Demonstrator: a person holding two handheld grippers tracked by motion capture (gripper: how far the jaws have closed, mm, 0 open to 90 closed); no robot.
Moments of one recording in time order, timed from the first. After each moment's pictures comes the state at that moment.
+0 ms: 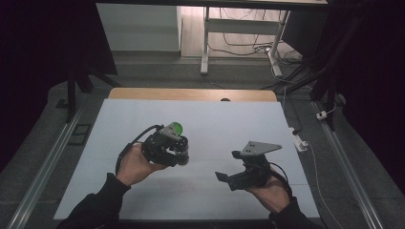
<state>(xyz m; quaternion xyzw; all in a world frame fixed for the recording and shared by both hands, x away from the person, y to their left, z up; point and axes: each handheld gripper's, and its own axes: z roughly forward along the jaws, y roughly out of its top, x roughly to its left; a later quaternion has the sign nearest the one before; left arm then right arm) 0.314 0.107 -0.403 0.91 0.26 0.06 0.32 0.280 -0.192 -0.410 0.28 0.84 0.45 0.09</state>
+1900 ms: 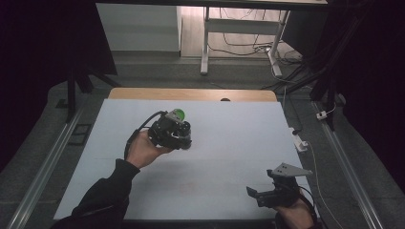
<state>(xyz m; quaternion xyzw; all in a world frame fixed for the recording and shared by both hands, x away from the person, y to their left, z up) 0.369 0.106 -0.413 0.89 0.29 0.08 0.33 0.252 -0.275 -0.460 0.39 0.82 0.40 0.14</state>
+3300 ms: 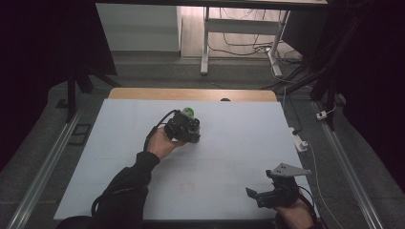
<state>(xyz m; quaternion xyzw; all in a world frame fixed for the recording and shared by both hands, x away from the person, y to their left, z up) 0.429 0.074 -0.473 0.89 0.32 0.08 0.32 0.253 -0.274 -0.461 0.38 0.82 0.40 0.13</state>
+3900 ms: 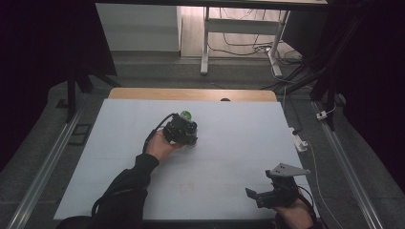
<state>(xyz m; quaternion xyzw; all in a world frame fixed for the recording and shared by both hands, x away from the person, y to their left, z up) 0.431 0.079 -0.494 0.89 0.32 0.08 0.31 0.253 -0.273 -0.461 0.38 0.83 0.40 0.13</state>
